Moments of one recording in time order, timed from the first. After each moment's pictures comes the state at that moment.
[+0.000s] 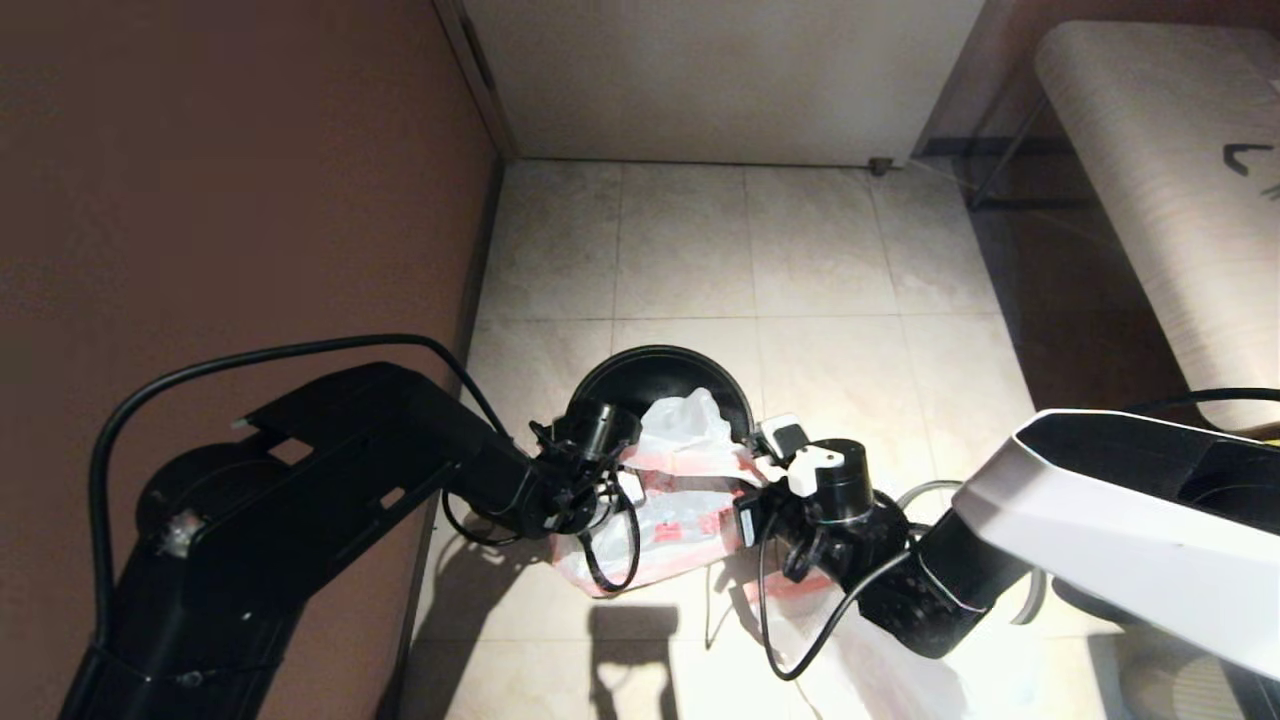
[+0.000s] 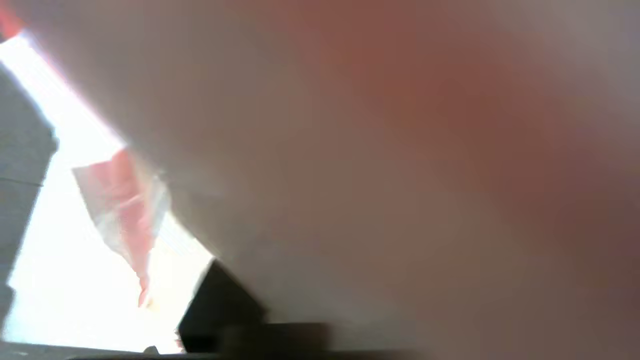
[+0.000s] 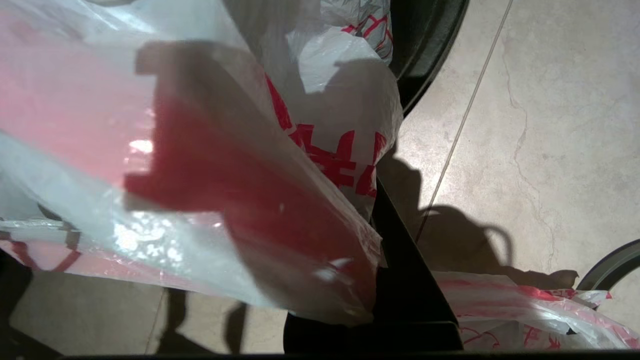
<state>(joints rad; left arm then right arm) -0.51 2.38 -1.36 -0.25 0.31 -0.64 0.59 2.34 -1.04 -0.97 -0.19 0.04</state>
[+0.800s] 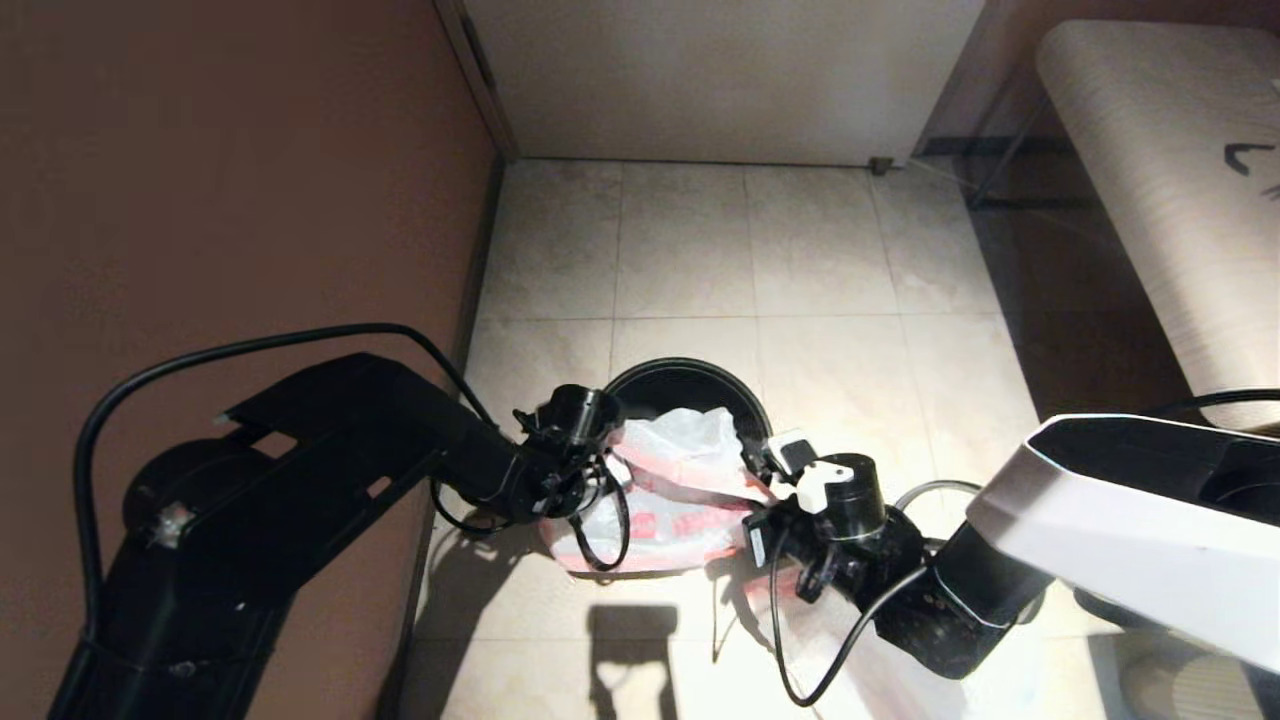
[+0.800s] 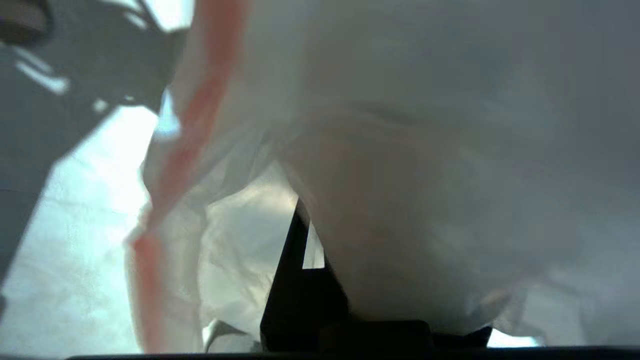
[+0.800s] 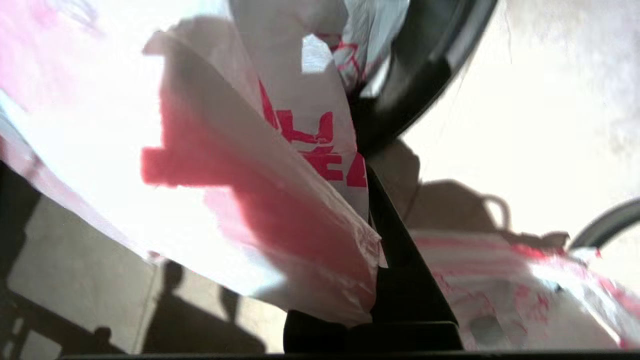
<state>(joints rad) -0.47 2.37 -1.39 -0.25 0.33 -0.66 0.59 2.30 -0.94 -0.97 -0.19 0.04</state>
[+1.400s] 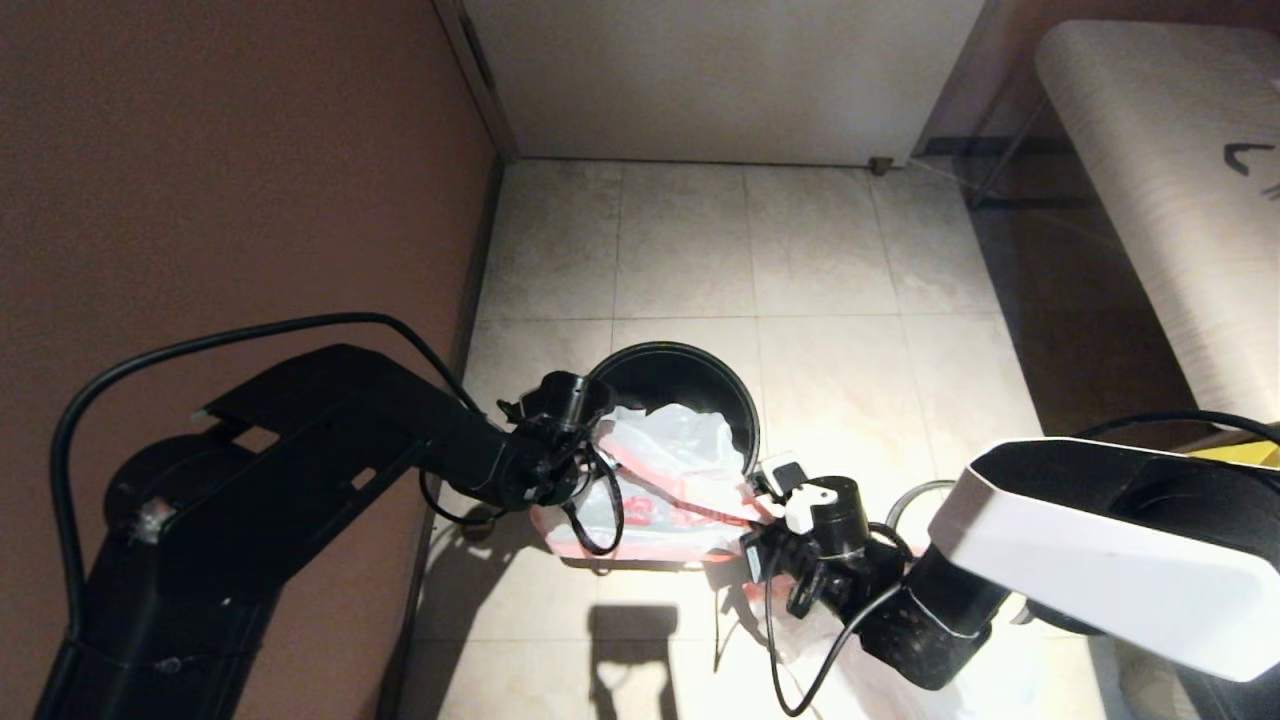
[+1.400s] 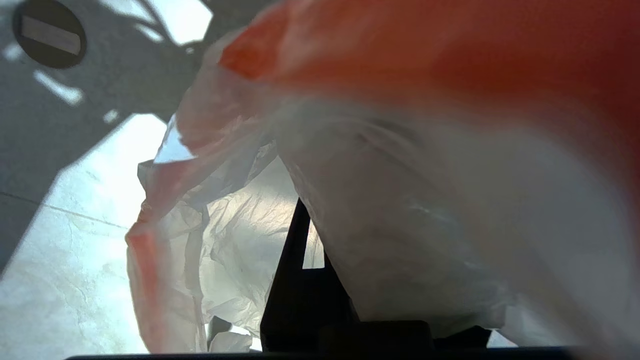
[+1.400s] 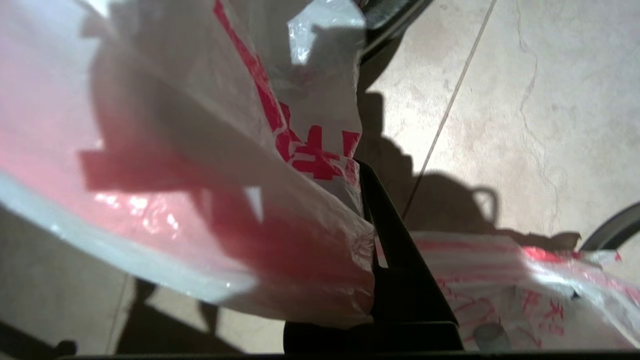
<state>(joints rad) -0.45 2.35 -1.41 -0.25 0.37 -0.70 0.59 2.42 -1.00 -1.02 -0.22 0.03</state>
